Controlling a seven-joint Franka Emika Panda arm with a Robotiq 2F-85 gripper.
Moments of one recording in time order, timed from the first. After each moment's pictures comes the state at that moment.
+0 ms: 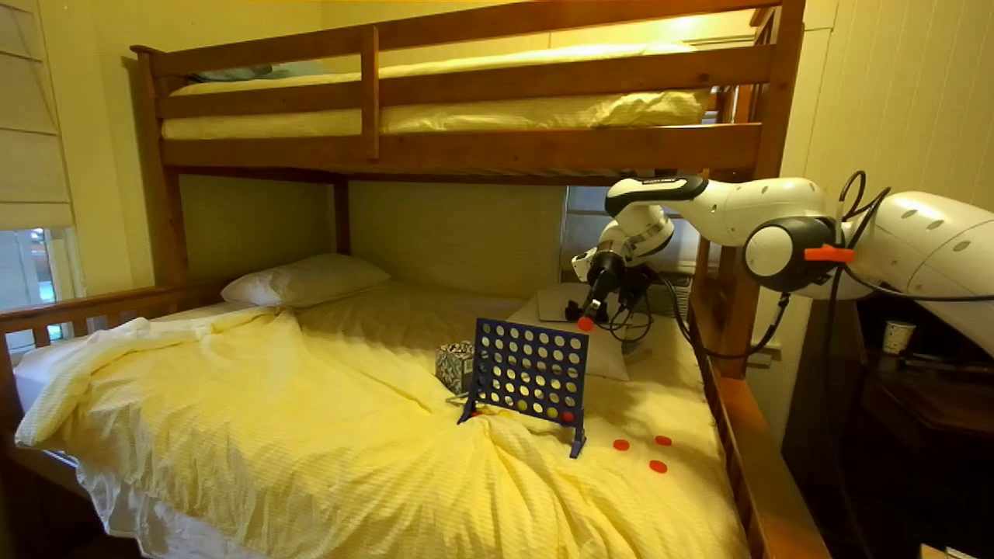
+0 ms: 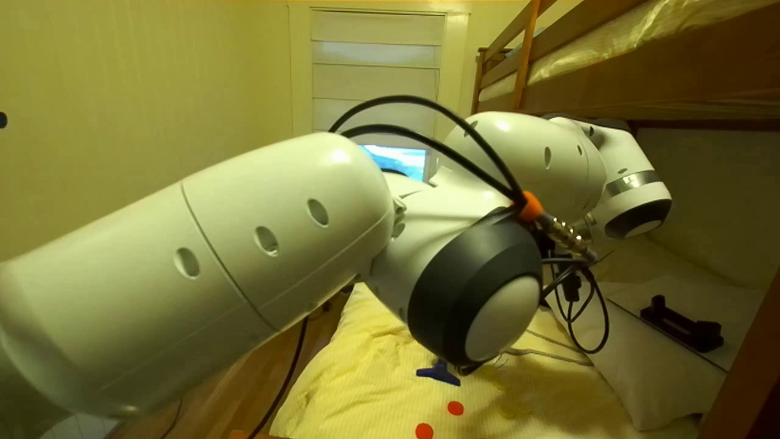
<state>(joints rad) -0.55 1.10 0.15 -0.63 0.66 1.00 -1.03</state>
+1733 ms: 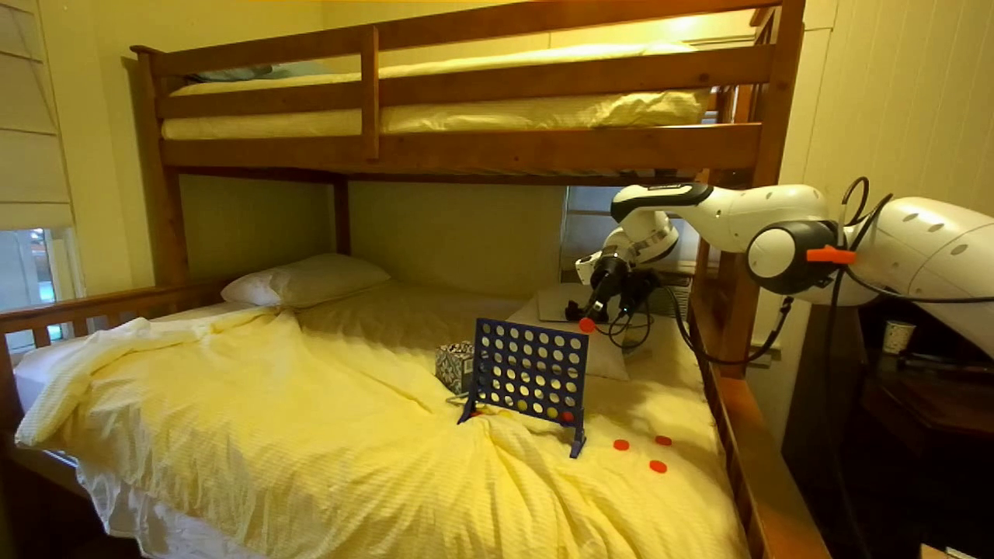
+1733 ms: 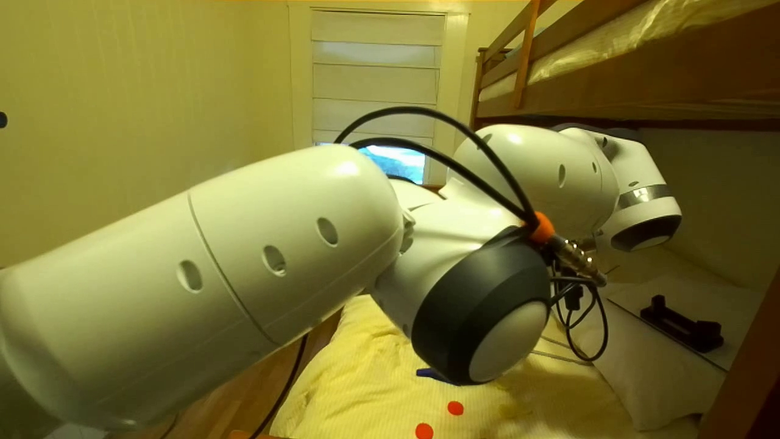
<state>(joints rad) -0.59 1.12 0.20 -0.62 0.66 1.00 -1.07</state>
